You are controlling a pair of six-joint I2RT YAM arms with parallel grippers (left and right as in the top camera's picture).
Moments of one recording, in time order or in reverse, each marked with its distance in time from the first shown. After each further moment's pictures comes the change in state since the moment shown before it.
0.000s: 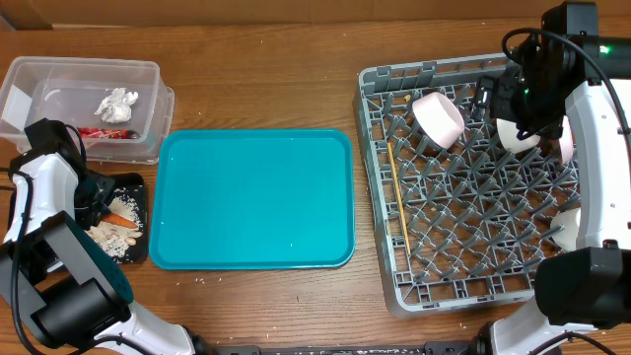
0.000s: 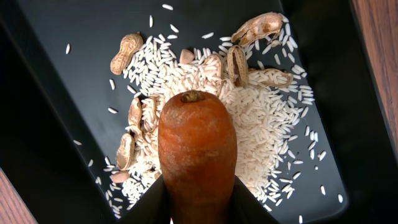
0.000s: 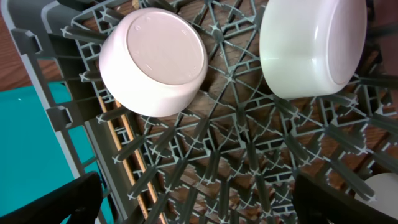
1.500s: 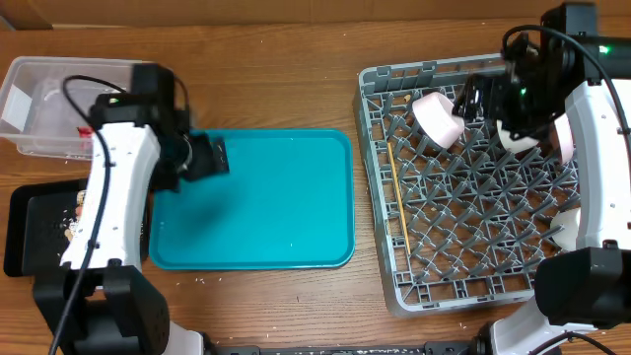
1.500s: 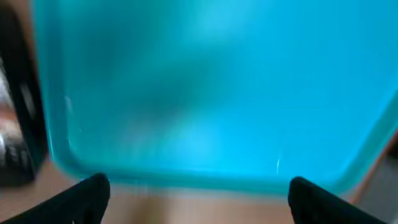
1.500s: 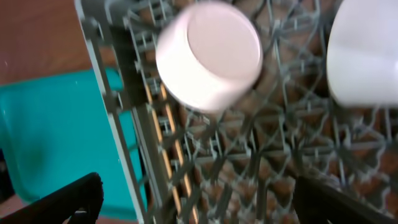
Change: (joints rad) left arm -0.501 -0.172 0.193 -0.408 0.339 0.505; right arm 0.001 0.000 0.000 -0.033 -0.174 -0.039
